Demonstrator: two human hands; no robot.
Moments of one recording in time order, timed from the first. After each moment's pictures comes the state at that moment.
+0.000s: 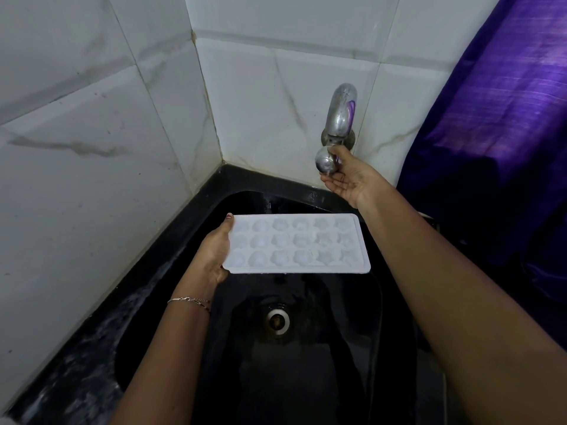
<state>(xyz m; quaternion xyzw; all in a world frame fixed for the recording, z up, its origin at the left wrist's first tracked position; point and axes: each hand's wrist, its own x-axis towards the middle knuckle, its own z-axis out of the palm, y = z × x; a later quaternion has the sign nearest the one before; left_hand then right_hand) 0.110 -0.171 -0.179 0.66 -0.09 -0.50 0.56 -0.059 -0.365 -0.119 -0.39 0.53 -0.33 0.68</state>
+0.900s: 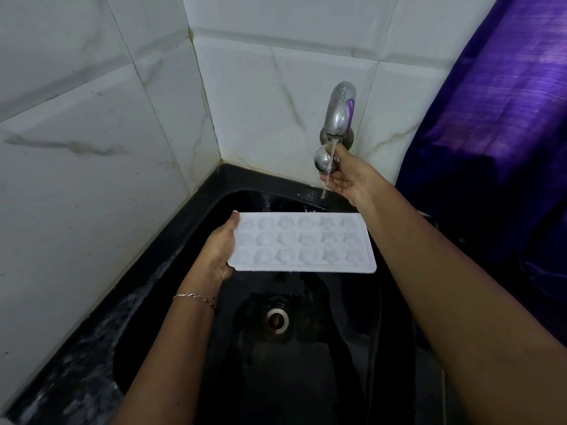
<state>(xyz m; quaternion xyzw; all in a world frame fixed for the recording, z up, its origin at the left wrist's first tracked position) 0.105 -0.178 -0.180 0.65 -0.09 -0.52 0.56 -0.057 -0.368 -0.119 -0.41 0.55 -0.32 0.66</state>
